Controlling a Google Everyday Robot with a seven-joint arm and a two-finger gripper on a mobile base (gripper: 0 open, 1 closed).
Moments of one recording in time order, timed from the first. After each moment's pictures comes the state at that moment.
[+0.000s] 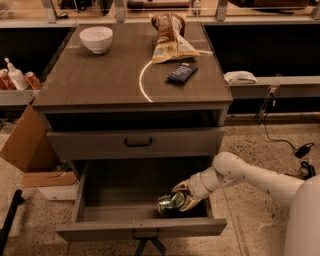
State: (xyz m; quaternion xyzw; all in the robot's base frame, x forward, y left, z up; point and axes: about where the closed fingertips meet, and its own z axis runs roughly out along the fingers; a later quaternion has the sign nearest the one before) arm 0.536 -0.084 0.395 -0.77 0.52 0.23 0.29
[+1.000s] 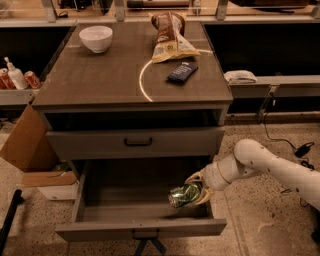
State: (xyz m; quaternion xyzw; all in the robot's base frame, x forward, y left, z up) arm 0.522 -0.132 0.479 -0.78 0.51 0.22 0.30
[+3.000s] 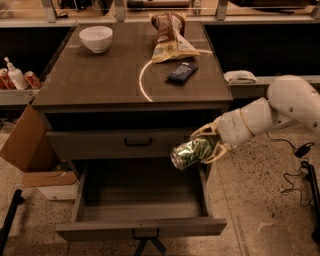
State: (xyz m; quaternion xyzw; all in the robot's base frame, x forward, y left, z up) arm 0.535 -0.130 0.728 -0.82 0.40 0.16 0.38
